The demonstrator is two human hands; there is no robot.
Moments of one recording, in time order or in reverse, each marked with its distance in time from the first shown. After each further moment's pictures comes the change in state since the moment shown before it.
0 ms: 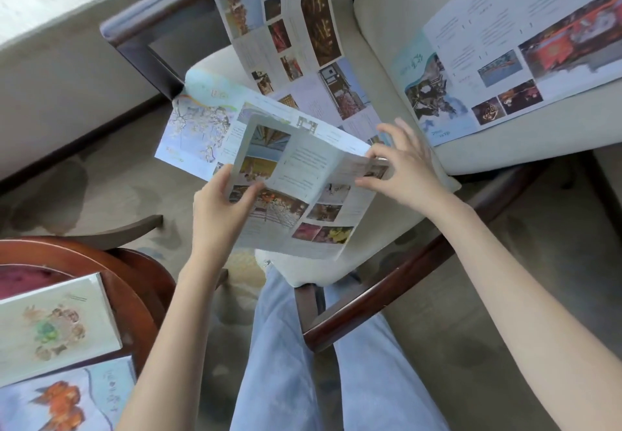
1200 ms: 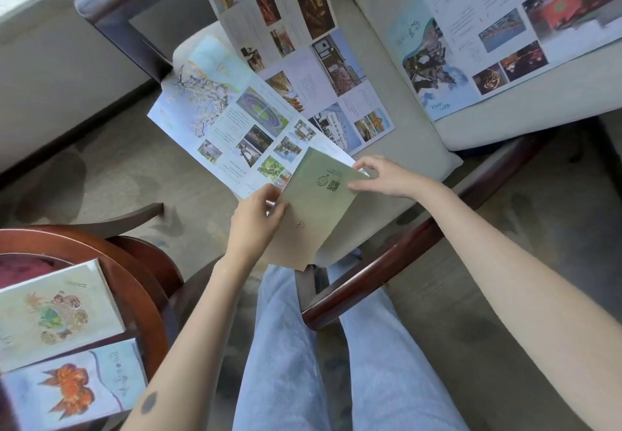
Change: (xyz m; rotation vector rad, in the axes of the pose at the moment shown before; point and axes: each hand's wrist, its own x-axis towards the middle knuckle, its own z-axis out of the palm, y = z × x) left_hand -0.034 -0.028 0.051 0.218 -0.321 -0.121; right_hand 0.010 0.046 0.054 0.320 -0.460 0.255
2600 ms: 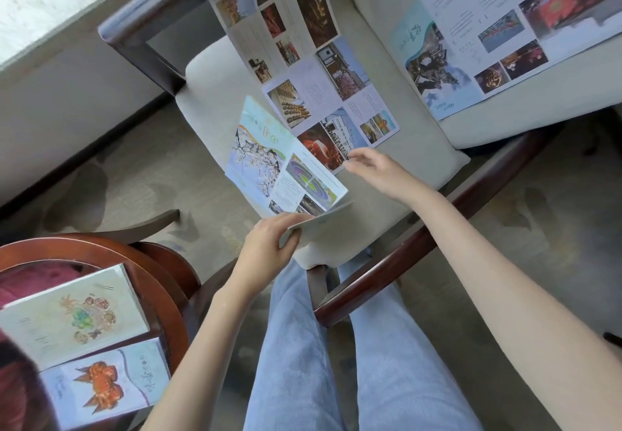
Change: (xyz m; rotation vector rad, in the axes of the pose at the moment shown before) left_hand -0.037 0.002 -0.017 0.015 -0.079 0.431; right_hand -0.033 -0.046 0.012 0.307 0.155 -0.101
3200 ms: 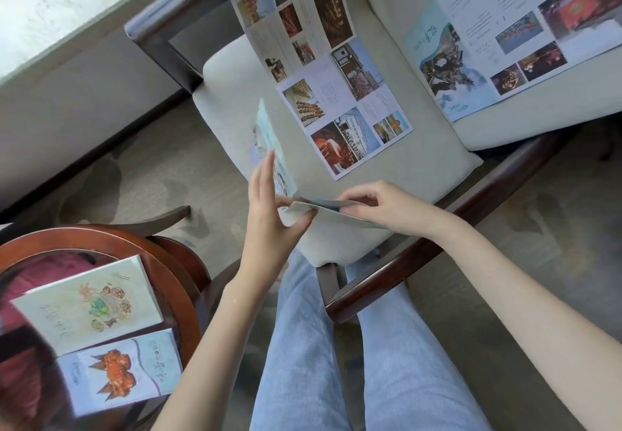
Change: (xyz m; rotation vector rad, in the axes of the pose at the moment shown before) left_hand 0.005 0.026 -0.024 -0.103 0.313 -0.058; right_hand -0.056 -0.027 0.023 -0.077 -0.279 -0.162
